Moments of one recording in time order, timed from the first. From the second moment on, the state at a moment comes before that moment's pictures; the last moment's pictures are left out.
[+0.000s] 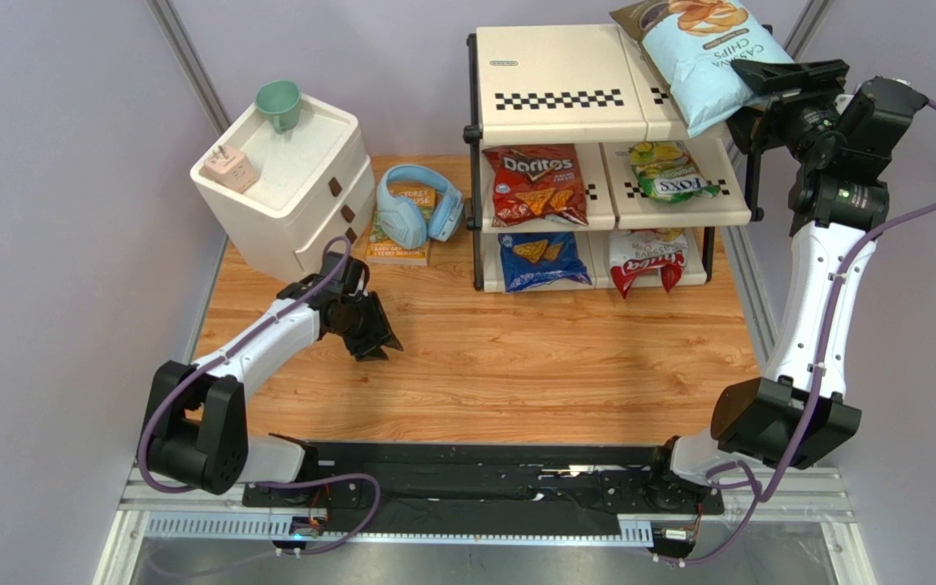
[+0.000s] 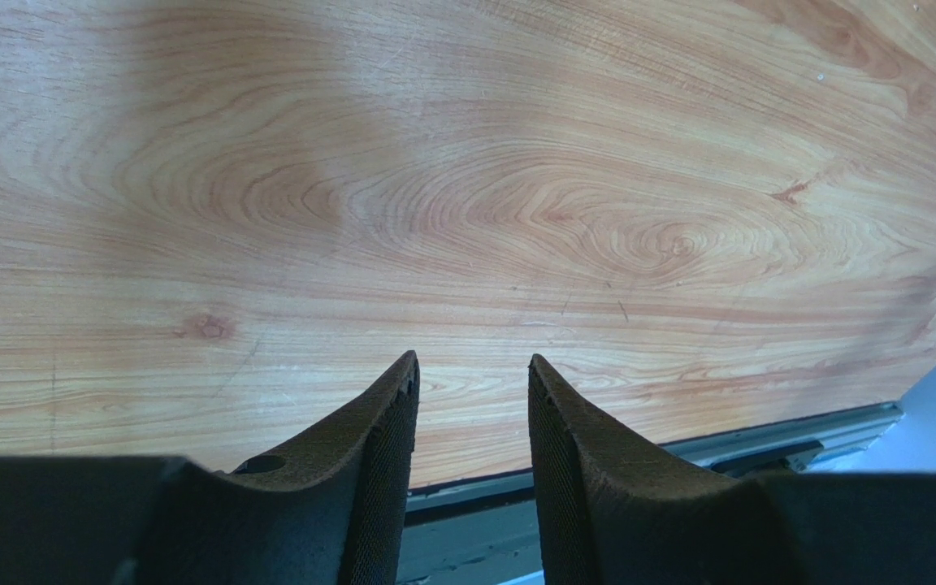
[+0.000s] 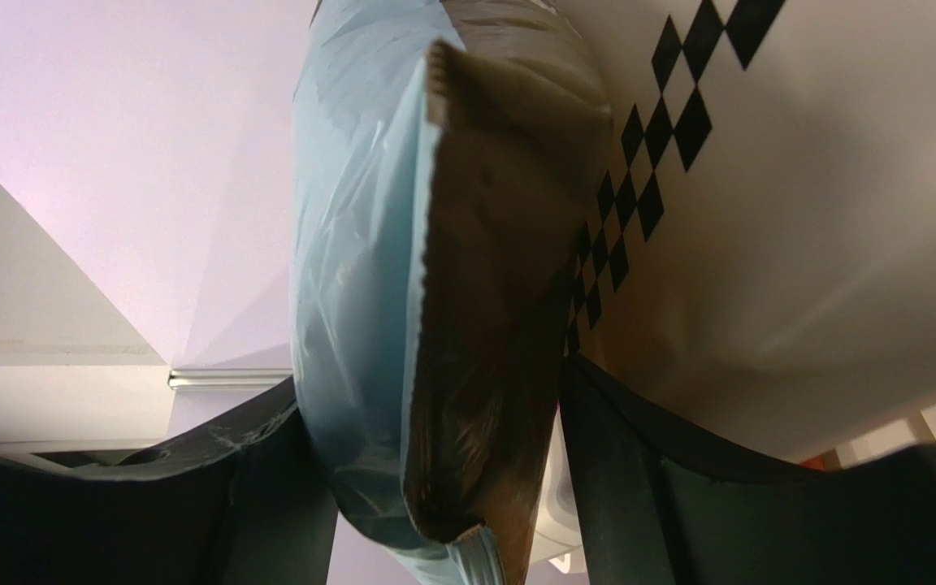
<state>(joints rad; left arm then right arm) -0.30 1.34 0.80 -0.62 0.23 -0.76 -0.37 1.49 1.81 -0.37 -0.56 1.42</state>
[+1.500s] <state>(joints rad) -0.30 1.30 0.71 -0.62 0.26 -0.78 -0.34 1.33 1.56 -0.17 -0.41 1.53</state>
